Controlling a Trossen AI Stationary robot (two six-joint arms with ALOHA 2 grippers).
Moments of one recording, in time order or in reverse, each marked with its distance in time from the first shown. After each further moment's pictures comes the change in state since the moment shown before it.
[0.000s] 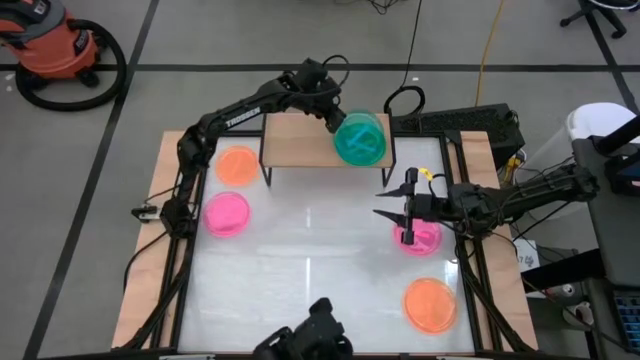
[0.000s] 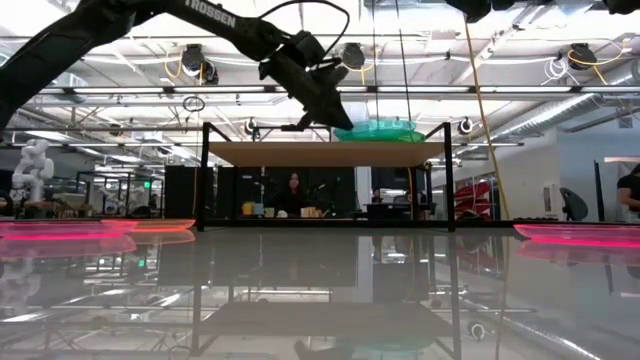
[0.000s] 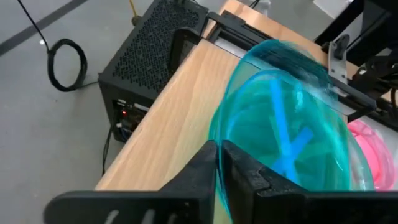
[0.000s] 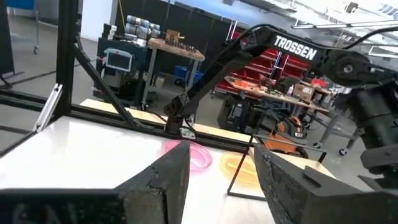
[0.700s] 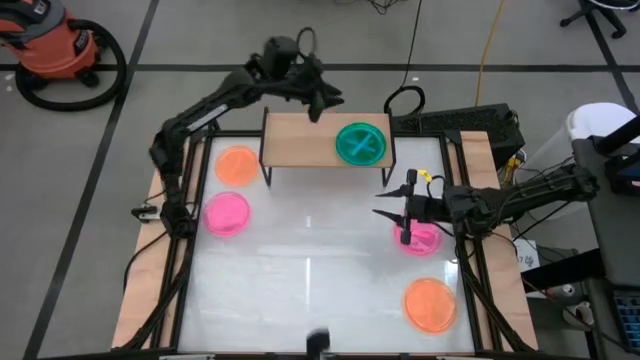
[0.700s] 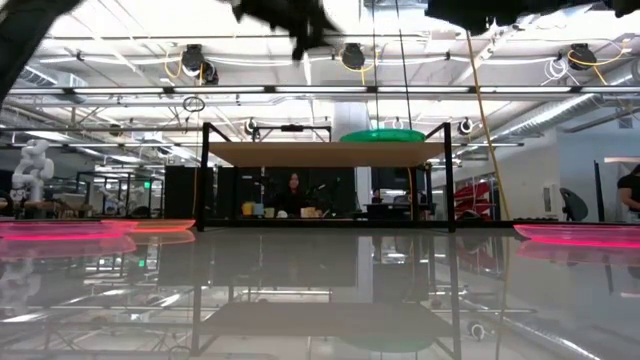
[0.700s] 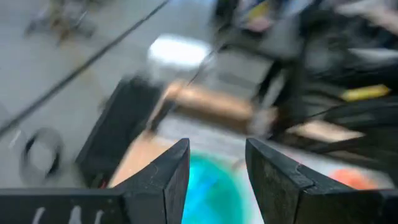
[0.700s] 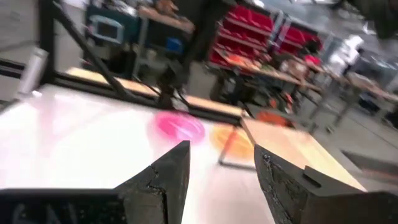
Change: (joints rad) left arm -0.043 -0.268 -0.002 0.043 0.141 0.043; right arm 0.000 0.000 0.000 -0.118 0.071 0.012
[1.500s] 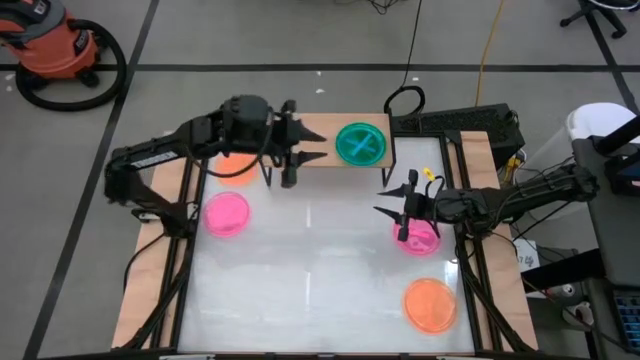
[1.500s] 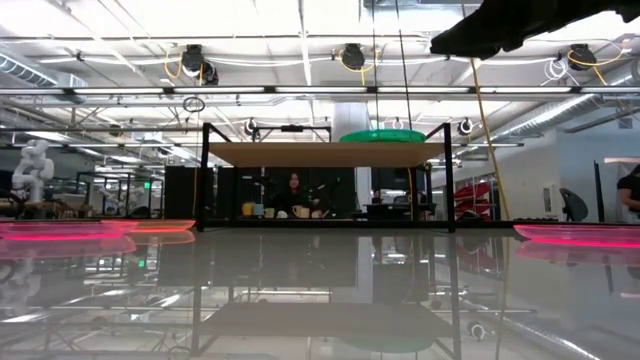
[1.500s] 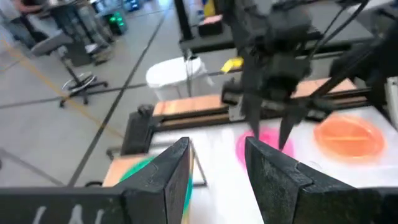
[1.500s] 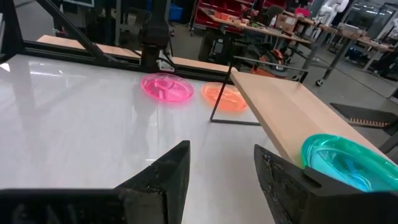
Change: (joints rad) left arm -0.408 -0.403 -0.329 0.002 -0.439 0.249; right arm 0.000 0.000 0.000 -0.162 0.092 0.131
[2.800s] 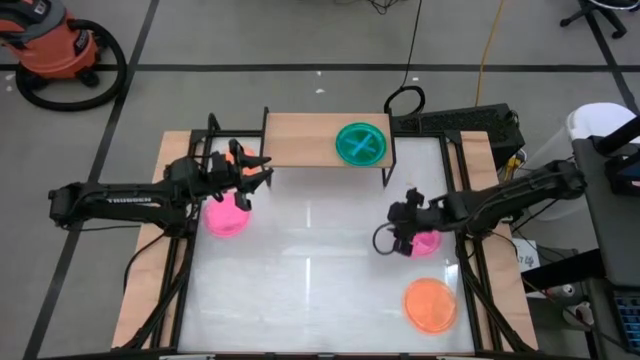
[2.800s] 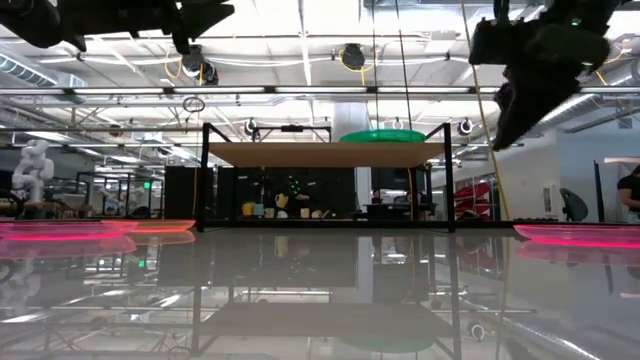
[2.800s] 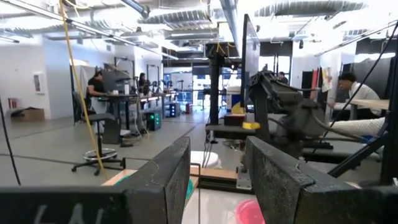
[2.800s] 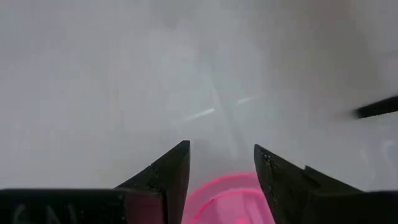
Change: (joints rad) left arm 0.022 -0.653 -1.287 1.203 -0.062 -0.245; right arm 0.037 0.294 0.213 -0.766 -0.168 0.607
